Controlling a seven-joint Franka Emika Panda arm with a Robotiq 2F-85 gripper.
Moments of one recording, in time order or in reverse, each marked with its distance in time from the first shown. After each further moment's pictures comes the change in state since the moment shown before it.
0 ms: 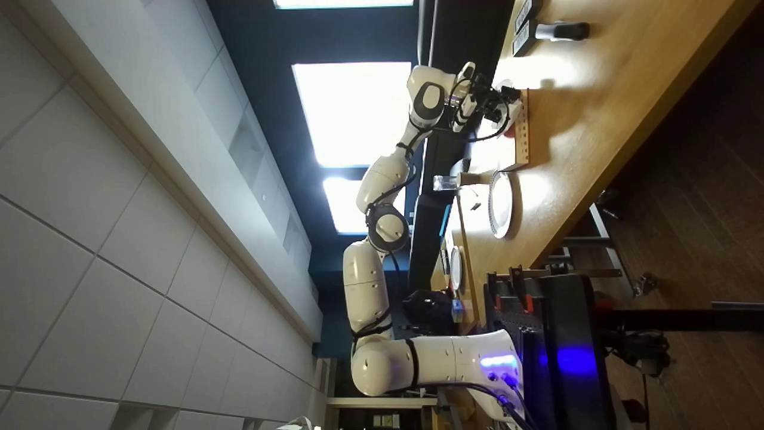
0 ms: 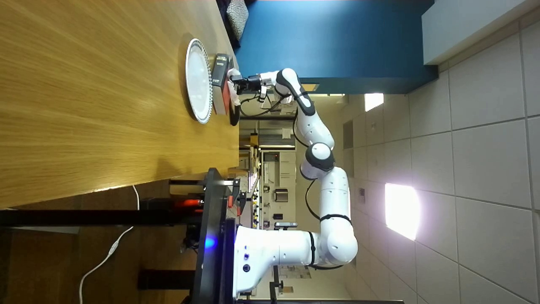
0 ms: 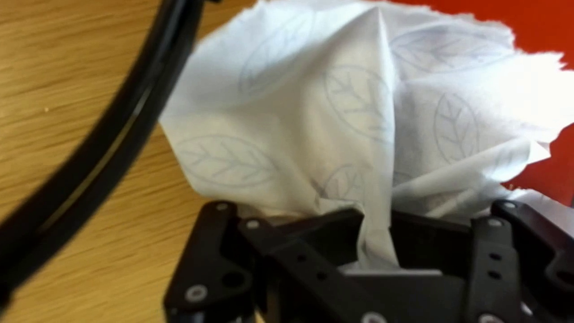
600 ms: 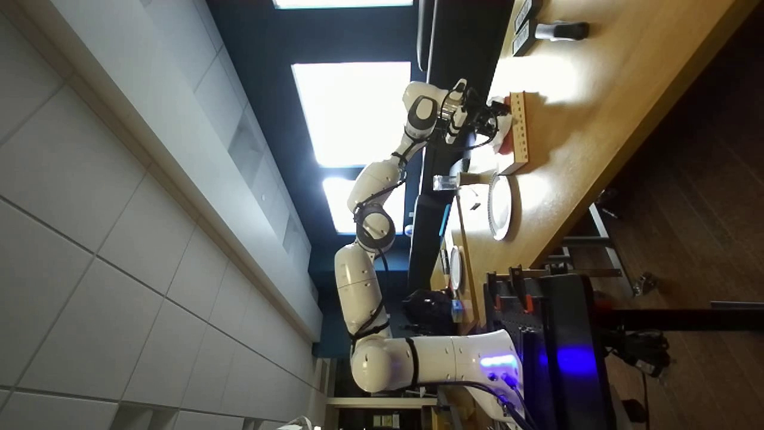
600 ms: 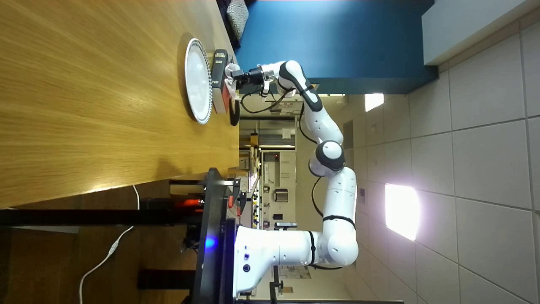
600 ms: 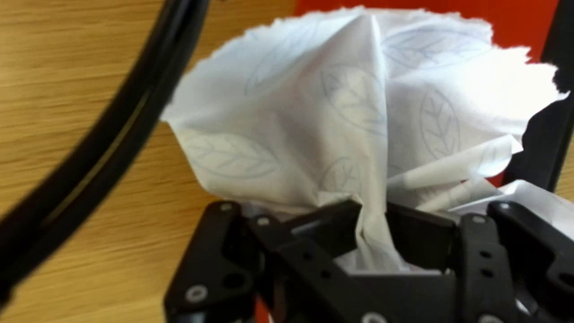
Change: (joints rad) arm 0.080 -0.109 0.003 -0.172 -0.019 0.018 -0.036
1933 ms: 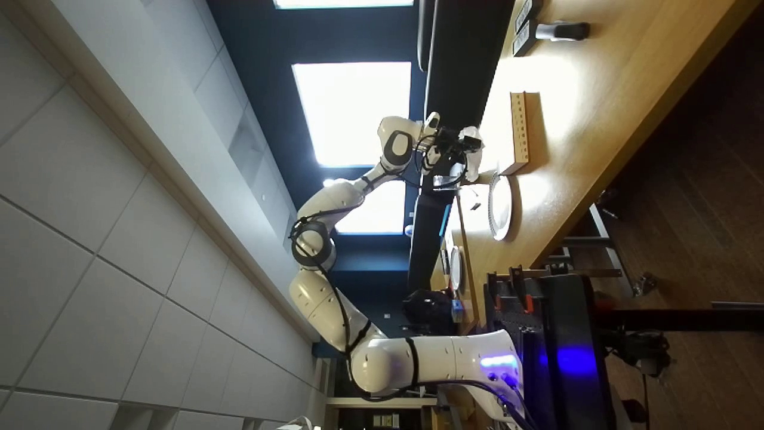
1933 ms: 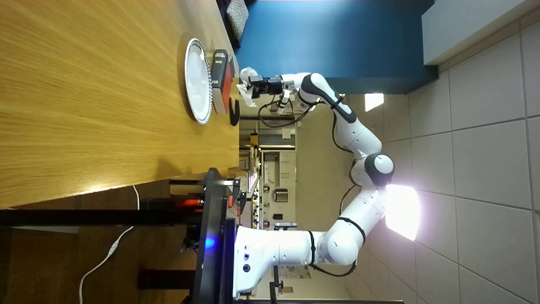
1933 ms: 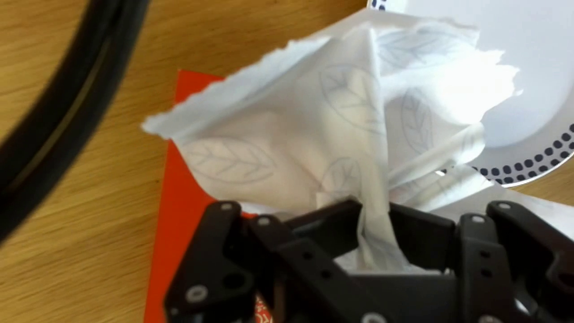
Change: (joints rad) arm 0.000 -0.553 0.047 -0.819 0.105 0.351 0.123
